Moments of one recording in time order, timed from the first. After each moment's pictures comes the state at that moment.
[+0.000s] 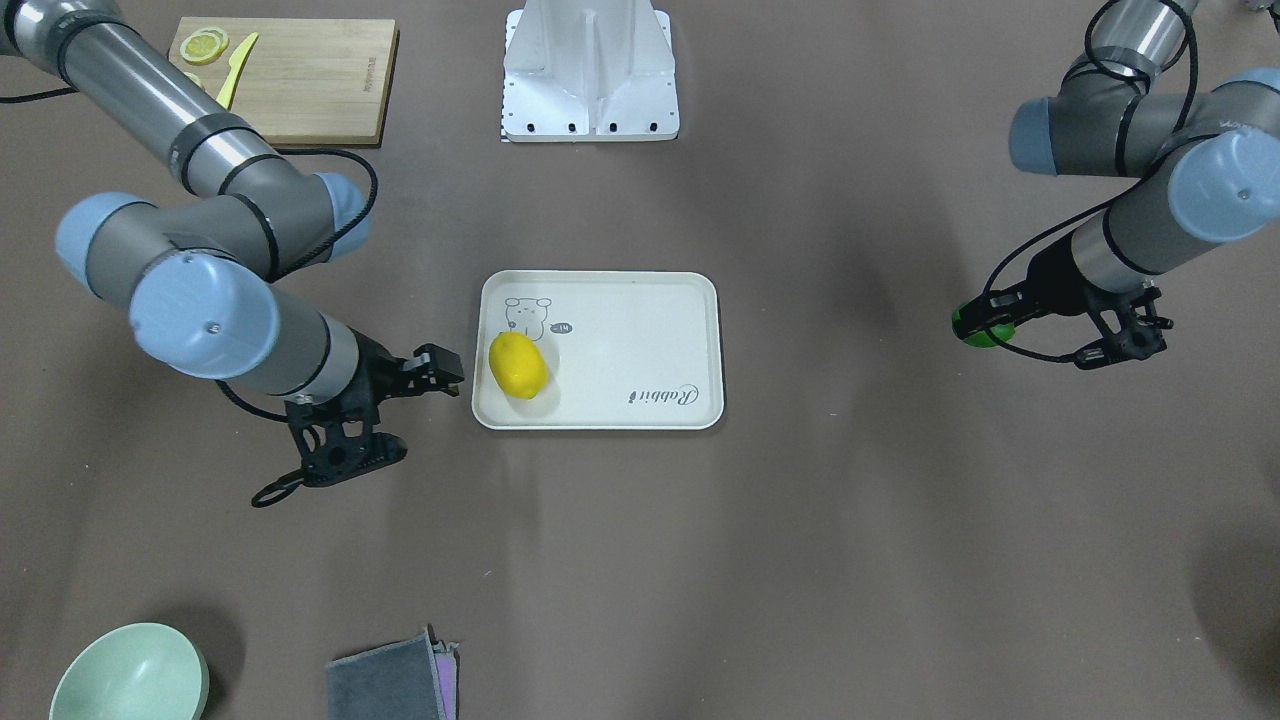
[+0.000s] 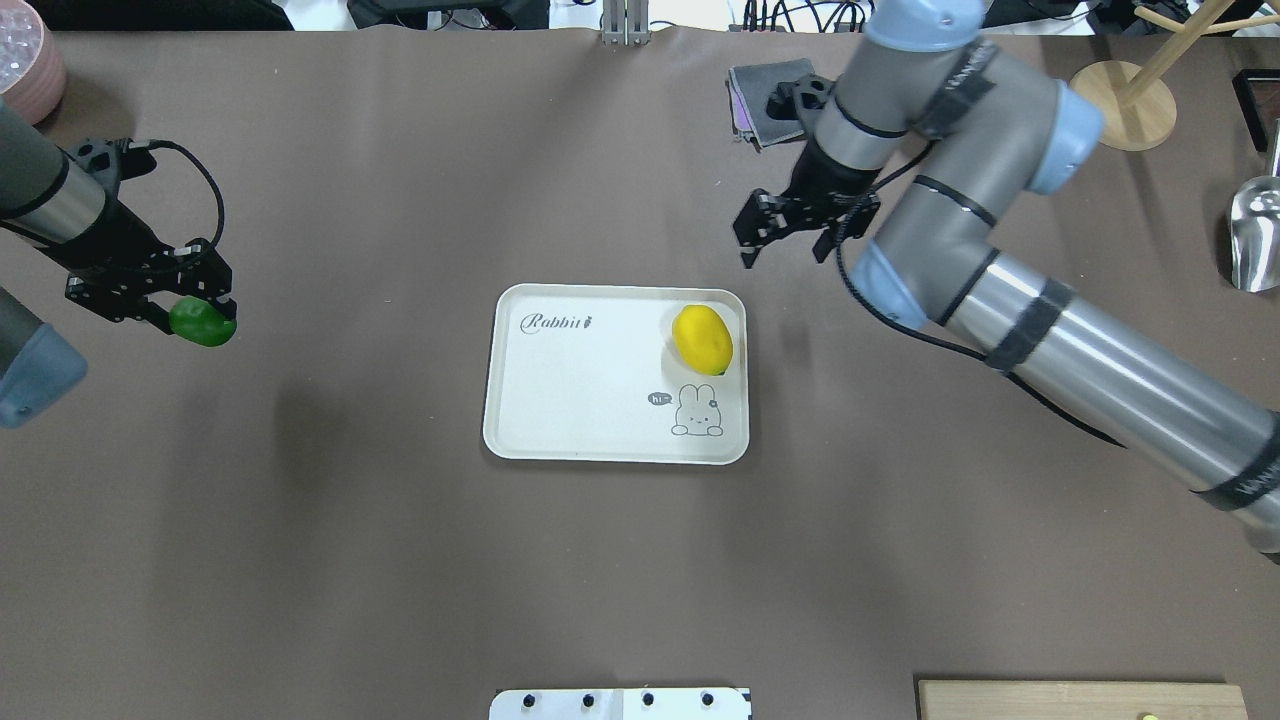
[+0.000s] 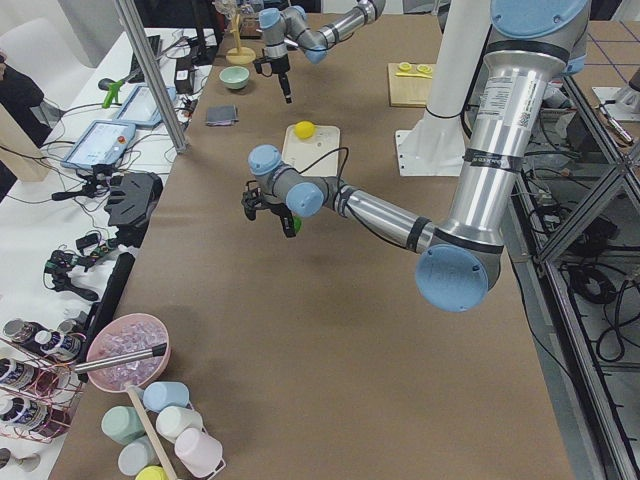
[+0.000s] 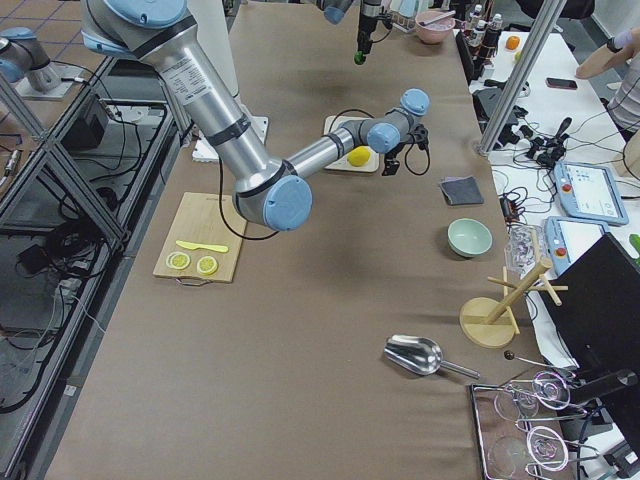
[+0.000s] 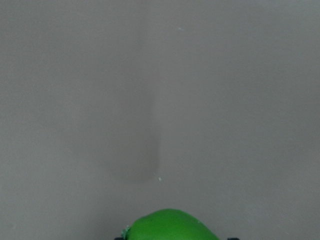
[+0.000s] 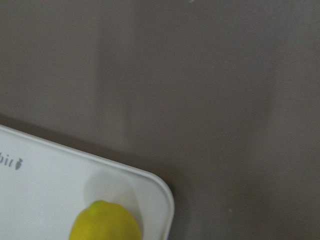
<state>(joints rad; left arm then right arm) -1.02 -1.79 -1.72 -1.73 -2.38 -0.97 0.89 -0.96 1.41 -1.37 2.39 0.63</state>
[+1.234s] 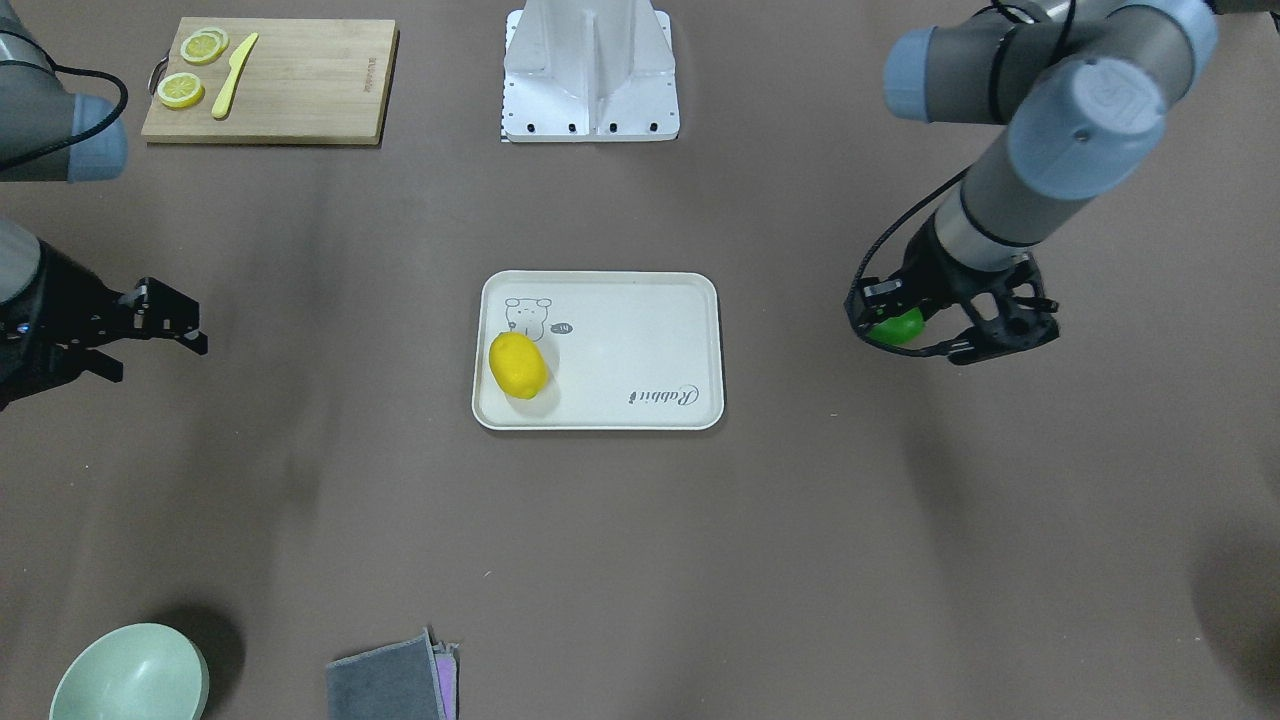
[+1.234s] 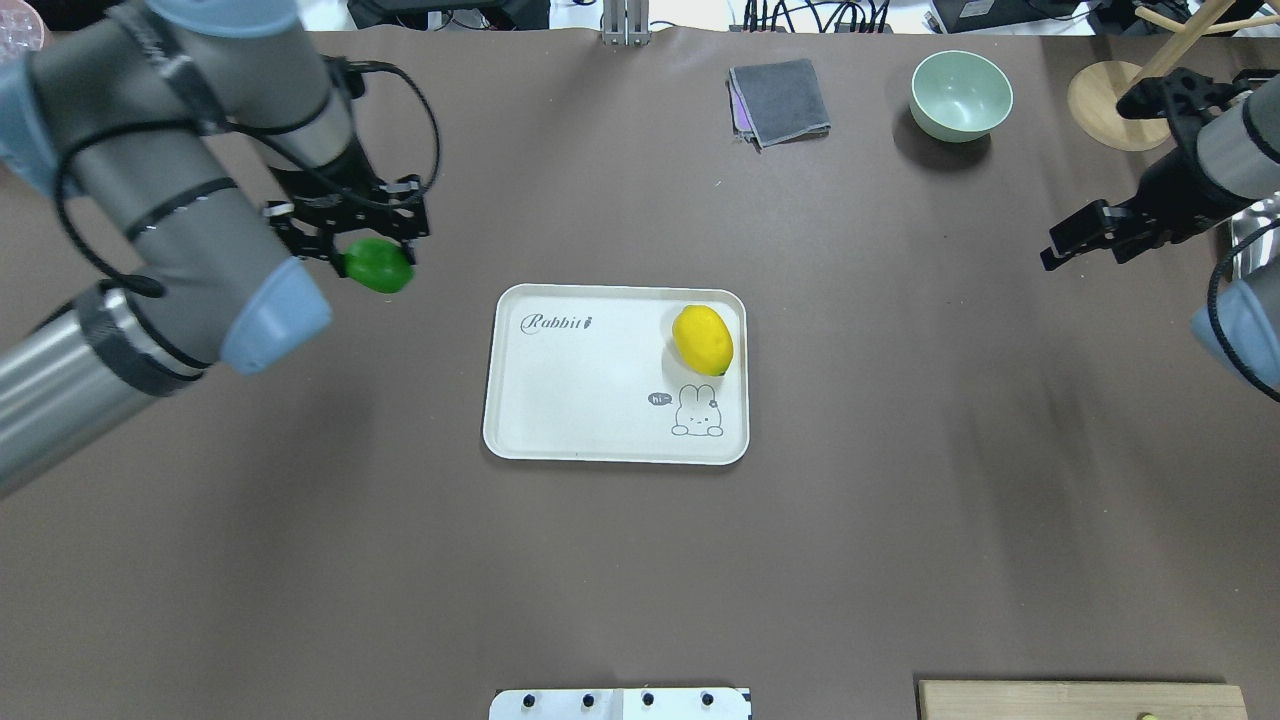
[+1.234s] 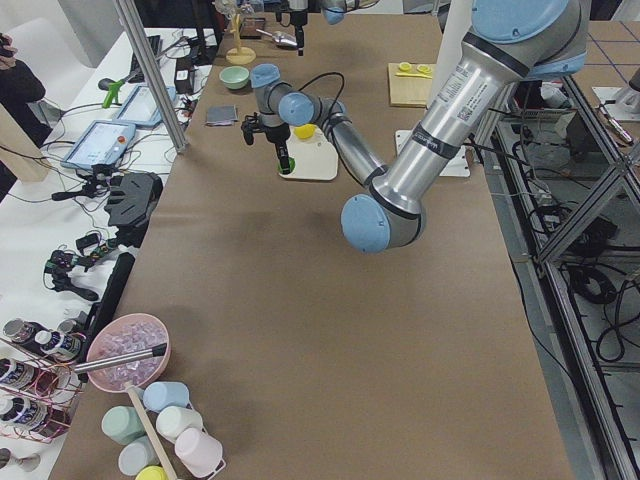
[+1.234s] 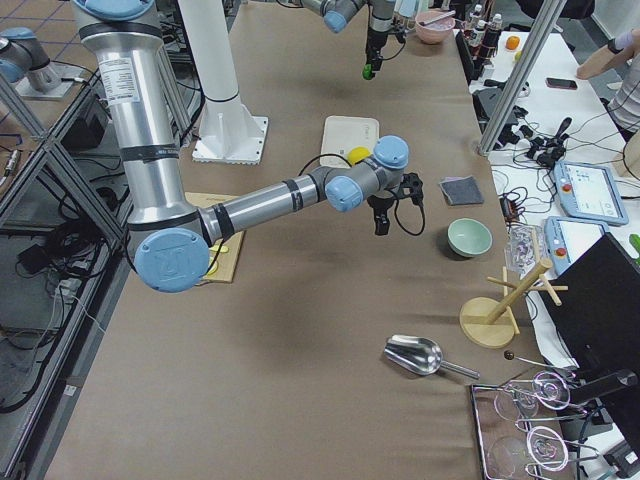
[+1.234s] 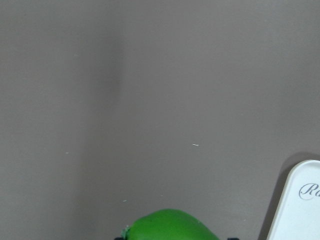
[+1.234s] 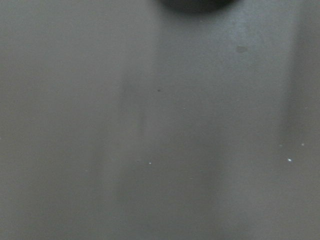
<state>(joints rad) -0.83 -2.25 -1.67 -1.33 -2.17 -1.14 1.14 -1.41 1.72 -1.34 2.35 0.51</state>
